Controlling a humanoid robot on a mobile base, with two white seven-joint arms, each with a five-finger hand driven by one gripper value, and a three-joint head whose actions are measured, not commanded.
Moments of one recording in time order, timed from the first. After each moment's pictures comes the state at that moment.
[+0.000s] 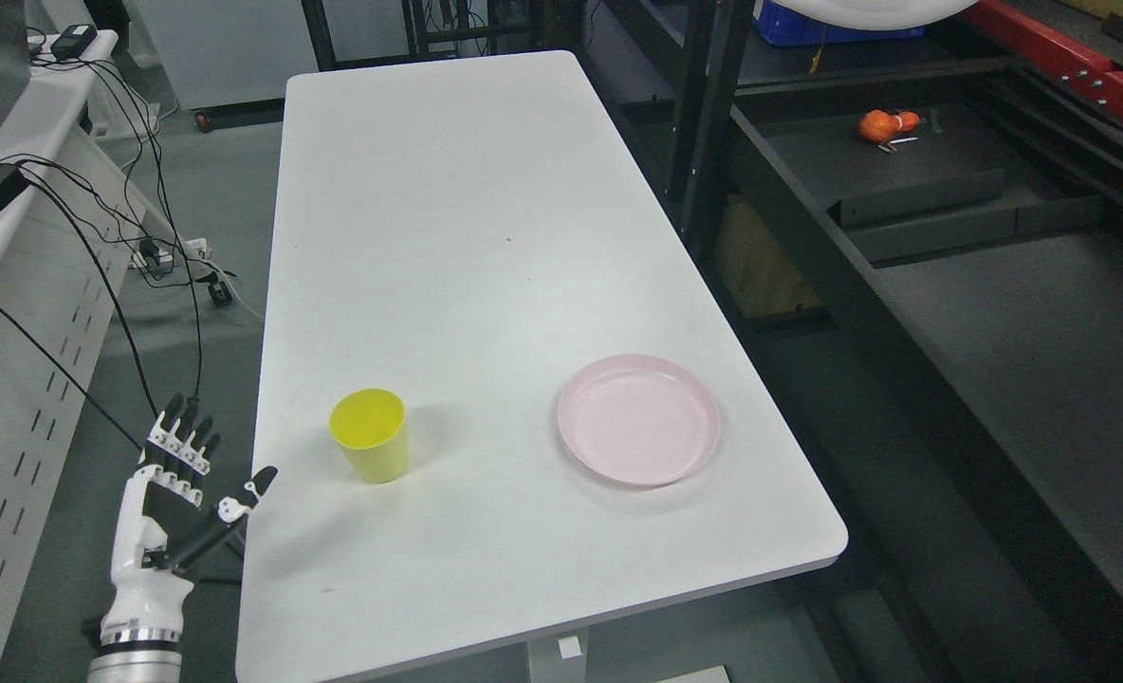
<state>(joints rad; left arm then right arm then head) -0.01 0.05 0.22 -1.63 0.34 -0.16 -0.15 0.00 0.00 0.00 -0.24 0.00 0.09 -0.12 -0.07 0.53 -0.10</state>
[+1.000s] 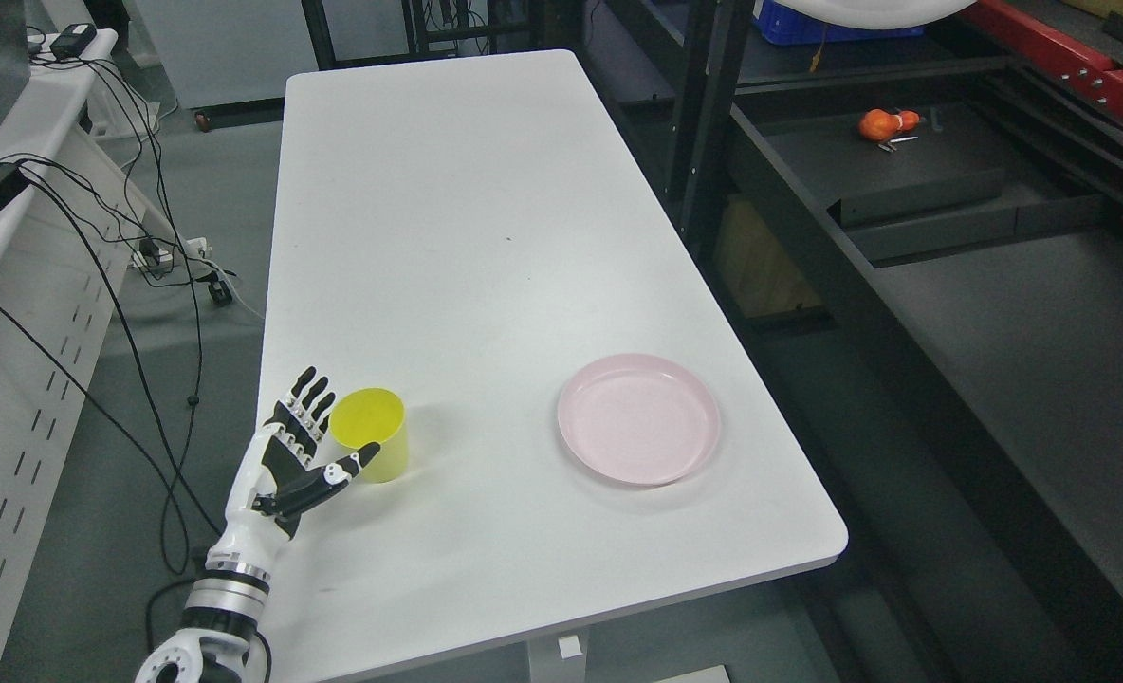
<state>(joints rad) -0.17 0.02 0.13 -1.44 0.24 -0.07 -0.26 0.00 0.00 0.00 -0.24 0.00 0.09 -0.12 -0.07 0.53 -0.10</state>
